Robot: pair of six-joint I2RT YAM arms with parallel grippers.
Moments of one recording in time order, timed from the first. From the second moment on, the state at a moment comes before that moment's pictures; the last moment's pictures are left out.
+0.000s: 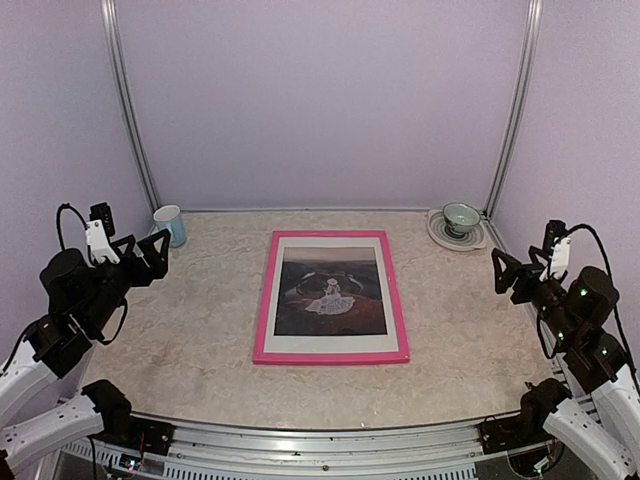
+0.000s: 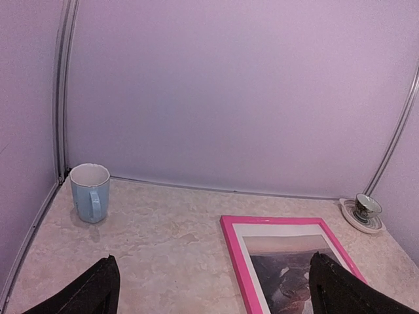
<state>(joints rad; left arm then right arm) -0.52 0.50 0.49 0.01 -0.35 -0.25 0.35 0.31 0.41 -0.09 0.18 0.10</state>
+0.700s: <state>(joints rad) -0.52 0.18 0.43 -0.23 -0.57 -0.31 0.35 0.32 0.33 -0.08 0.24 0.10</state>
